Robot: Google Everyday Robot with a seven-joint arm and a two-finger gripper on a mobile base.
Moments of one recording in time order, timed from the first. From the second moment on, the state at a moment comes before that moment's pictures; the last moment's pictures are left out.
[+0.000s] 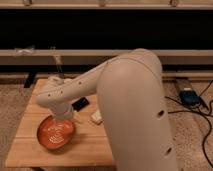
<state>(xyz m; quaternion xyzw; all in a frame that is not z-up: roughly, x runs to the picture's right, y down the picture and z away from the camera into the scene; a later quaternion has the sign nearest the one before) -0.192 0.171 0.757 -0.25 -0.22 -0.68 0.65</state>
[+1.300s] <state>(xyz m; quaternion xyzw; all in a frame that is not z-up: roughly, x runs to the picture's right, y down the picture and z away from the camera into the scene) -0.260 -0.010 0.934 -0.18 -0.22 -0.68 0.67</state>
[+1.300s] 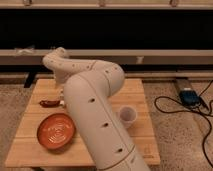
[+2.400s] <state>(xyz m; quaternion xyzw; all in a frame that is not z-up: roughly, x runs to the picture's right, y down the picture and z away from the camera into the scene) -0.269 0.016 0.950 -0.17 -0.23 -0.72 0.63</state>
